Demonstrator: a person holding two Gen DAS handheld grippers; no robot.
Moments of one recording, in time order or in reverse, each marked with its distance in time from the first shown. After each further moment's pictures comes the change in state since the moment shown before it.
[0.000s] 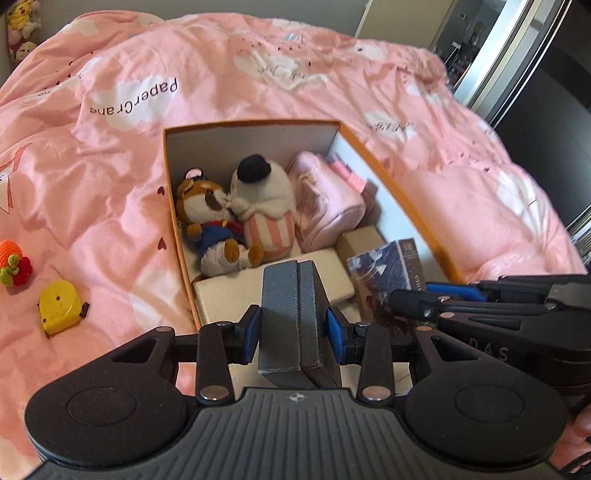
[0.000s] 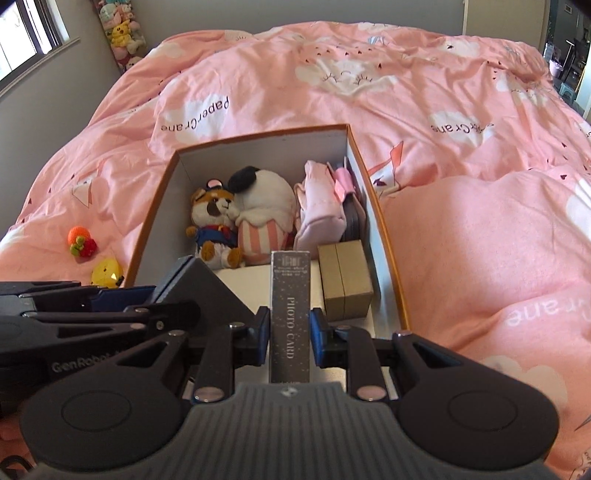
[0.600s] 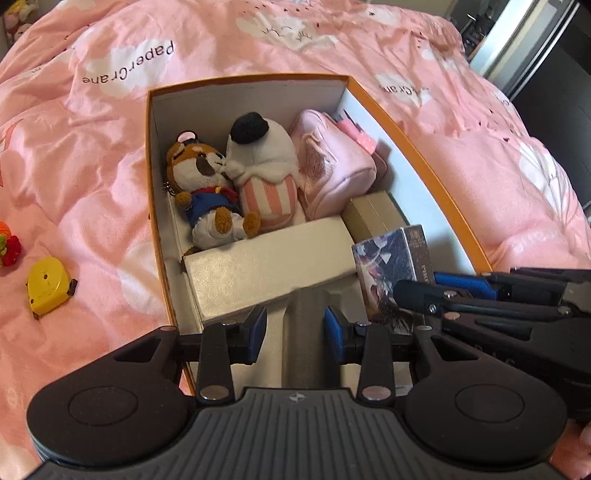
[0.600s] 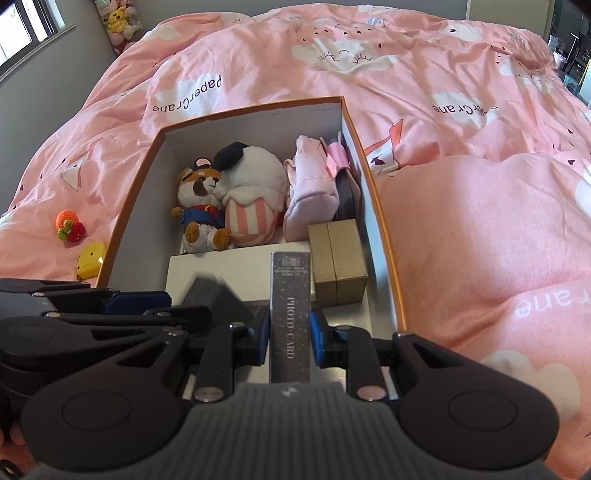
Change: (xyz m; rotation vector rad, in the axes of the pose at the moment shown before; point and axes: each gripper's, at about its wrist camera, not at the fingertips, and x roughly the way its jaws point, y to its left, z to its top) left arm 0.024 -0.006 0.003 -0.007 0.112 0.014; right arm 0.017 -0.008 -0.005 0.003 0.046 -0.004
